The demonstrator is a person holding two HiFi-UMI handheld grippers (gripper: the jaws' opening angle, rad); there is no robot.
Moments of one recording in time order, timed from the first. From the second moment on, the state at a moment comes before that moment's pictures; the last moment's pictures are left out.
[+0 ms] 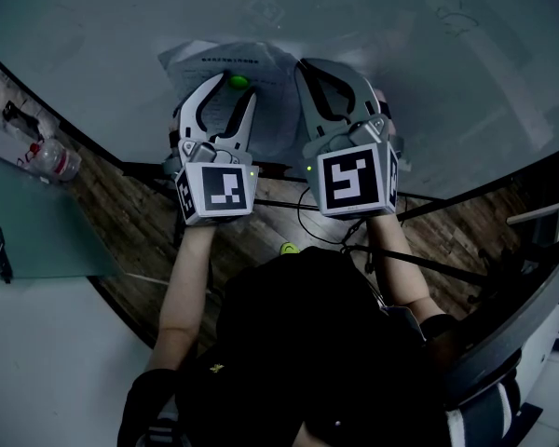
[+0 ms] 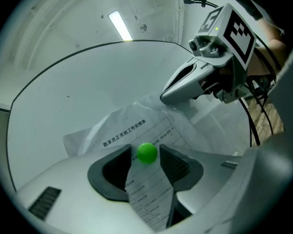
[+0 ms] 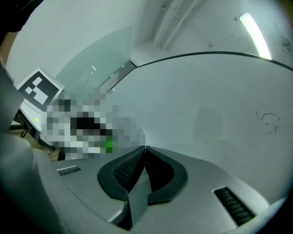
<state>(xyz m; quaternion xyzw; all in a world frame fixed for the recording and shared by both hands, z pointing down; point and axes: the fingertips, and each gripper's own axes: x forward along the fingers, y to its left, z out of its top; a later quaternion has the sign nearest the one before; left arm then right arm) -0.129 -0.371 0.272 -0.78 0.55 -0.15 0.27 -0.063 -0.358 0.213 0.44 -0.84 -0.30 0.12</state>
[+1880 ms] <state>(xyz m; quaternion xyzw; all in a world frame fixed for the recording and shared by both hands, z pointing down) -0.127 -0.372 0.274 -0.76 0.55 -0.18 0.29 -0.063 -0.359 0.215 0.45 -0.84 -0.29 0.12</state>
